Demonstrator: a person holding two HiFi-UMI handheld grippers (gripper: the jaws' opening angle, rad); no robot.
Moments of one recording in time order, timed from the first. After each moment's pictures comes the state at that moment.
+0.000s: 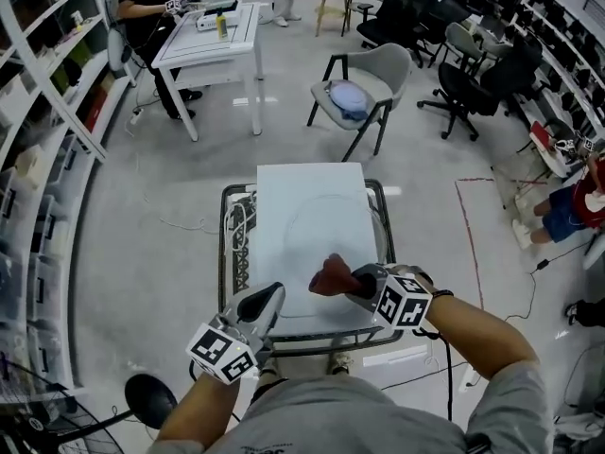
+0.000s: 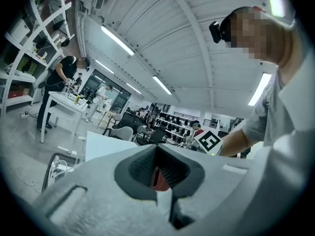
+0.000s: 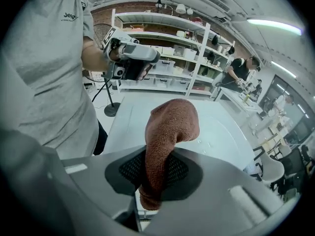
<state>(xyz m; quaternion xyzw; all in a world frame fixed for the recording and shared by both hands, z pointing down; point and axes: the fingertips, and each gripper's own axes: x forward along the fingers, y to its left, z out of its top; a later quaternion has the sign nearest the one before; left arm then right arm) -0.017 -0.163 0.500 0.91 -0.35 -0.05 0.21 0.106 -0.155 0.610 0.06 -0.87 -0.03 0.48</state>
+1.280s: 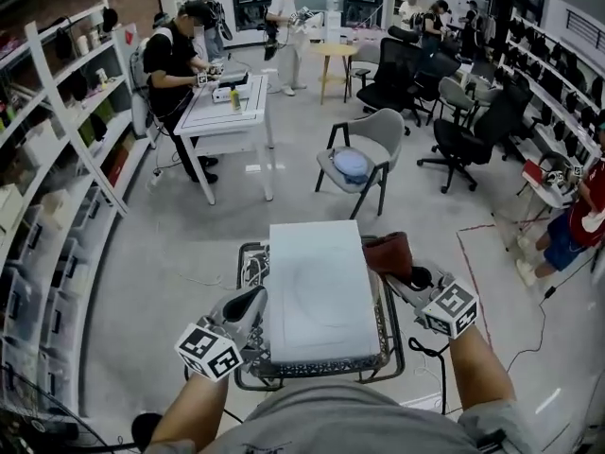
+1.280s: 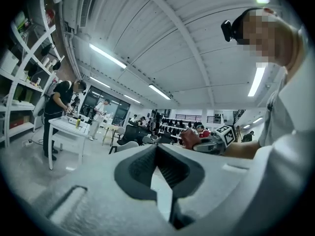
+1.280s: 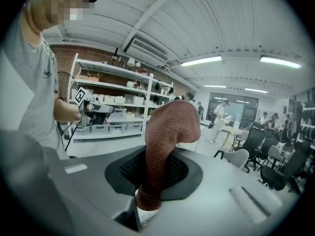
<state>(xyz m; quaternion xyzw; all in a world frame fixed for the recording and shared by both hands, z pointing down) -0.055 -0.180 0.393 0.92 -0.38 -0.05 0.13 0.188 -0.205 0.402 0.35 -0.92 0.00 0.19</state>
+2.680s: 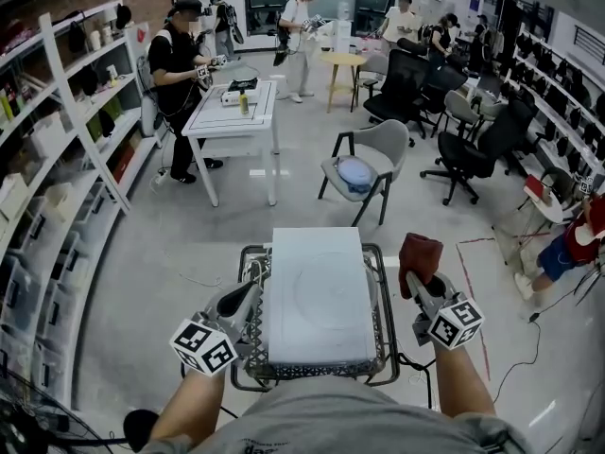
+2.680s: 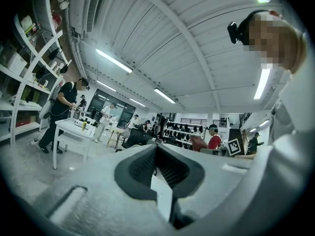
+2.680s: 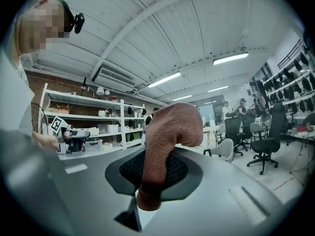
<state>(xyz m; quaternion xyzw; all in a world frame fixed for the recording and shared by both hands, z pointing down) -0.076 -0.184 0.384 0.90 -0.41 -0.07 0.13 0.250 -0.216 0.394 0.48 -0.87 0.07 0.00</state>
